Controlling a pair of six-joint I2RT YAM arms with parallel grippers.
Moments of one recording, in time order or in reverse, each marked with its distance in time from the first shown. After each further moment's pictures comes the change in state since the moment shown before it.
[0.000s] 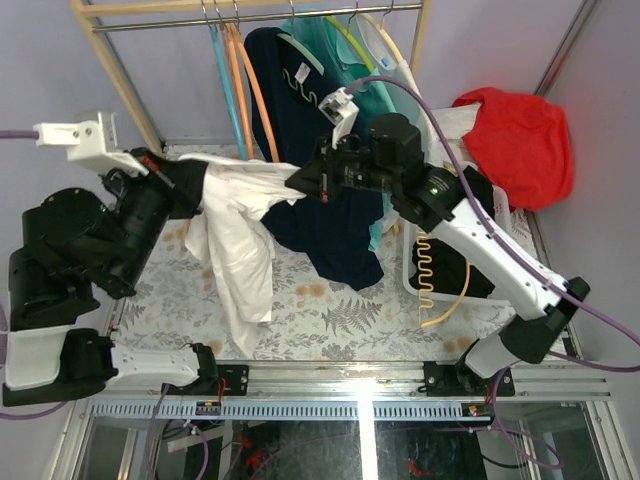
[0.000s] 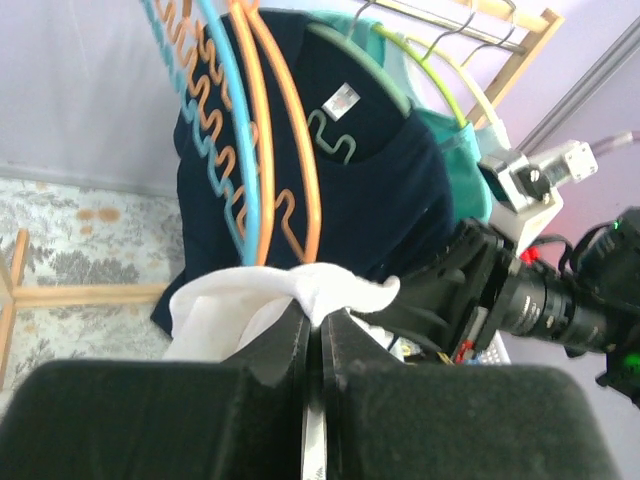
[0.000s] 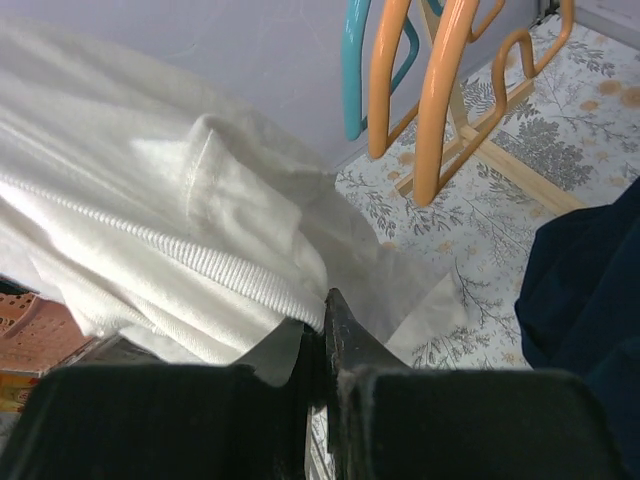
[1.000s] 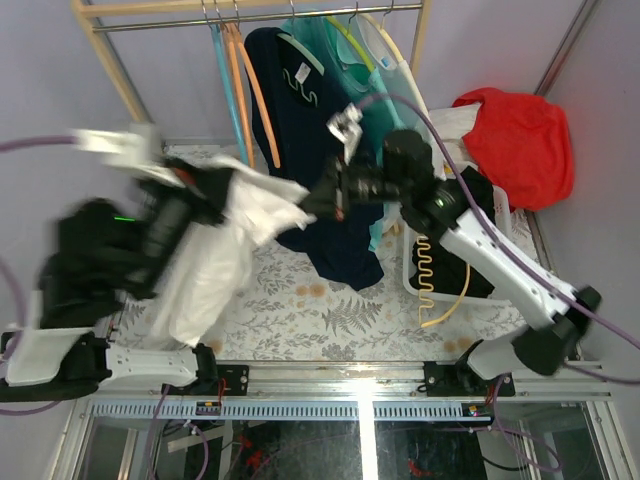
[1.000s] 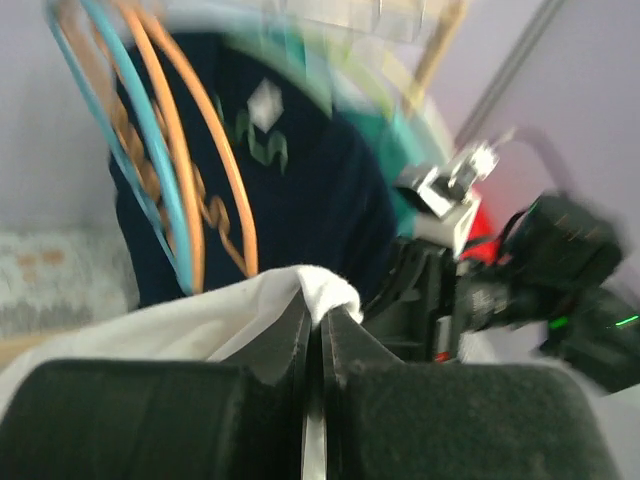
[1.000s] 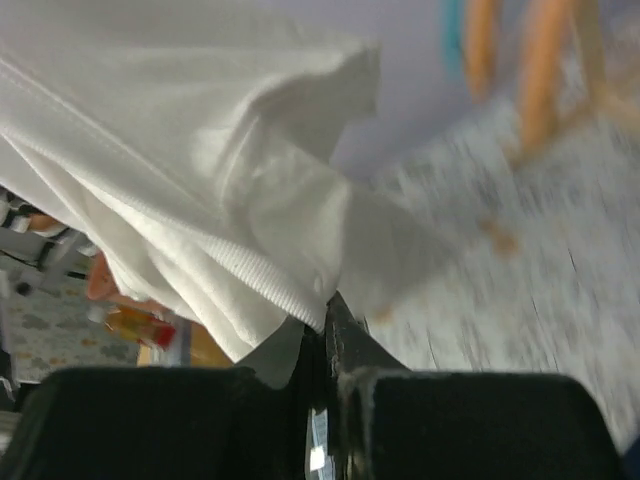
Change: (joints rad) left arm -0.059 0.022 0.045 0.203 0.091 0.220; right arm -0.041 -0.014 -0.084 0.211 -0.295 0.180
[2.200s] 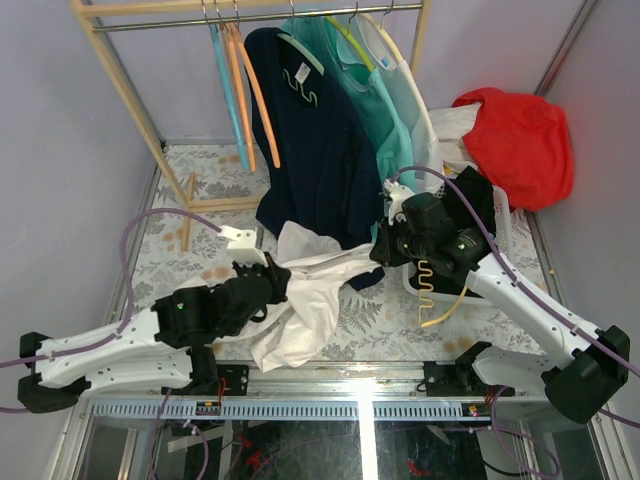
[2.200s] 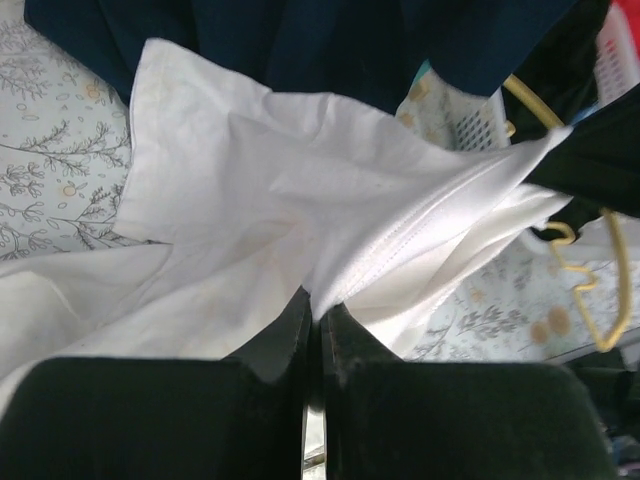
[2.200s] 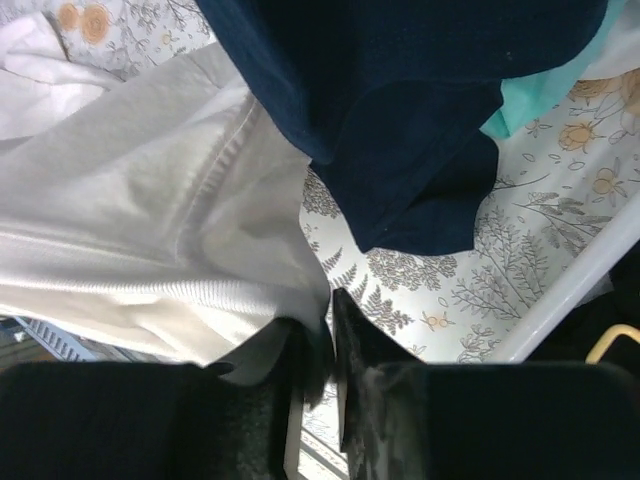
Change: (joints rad) left arm -0.008 -0.295 -1.170 0.077 0.137 -0.681; right arm -0.127 -0.400 -0.703 -0.386 0.563 -0.233
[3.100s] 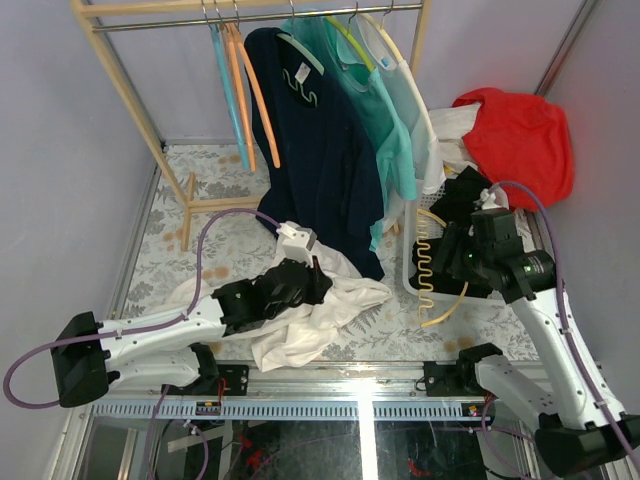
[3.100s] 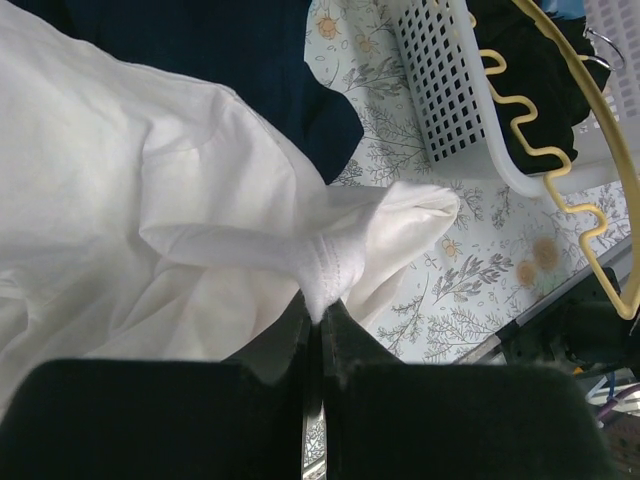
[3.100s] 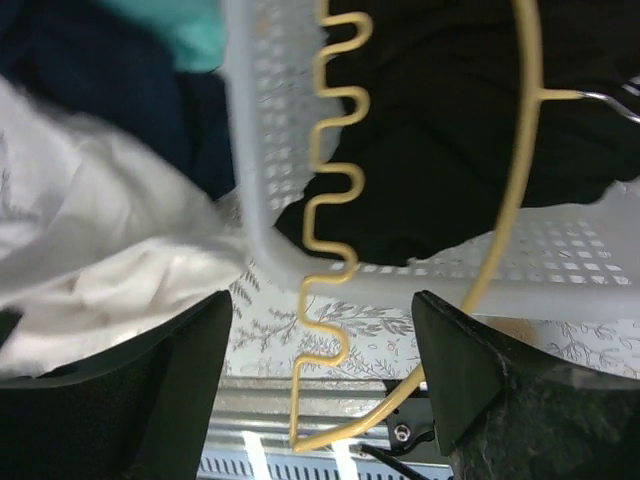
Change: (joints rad) left arm 0.144 0.296 -0.199 0.540 0.401 0.145; right arm -0.281 -0.291 0.016 -0.462 0.192 0.195
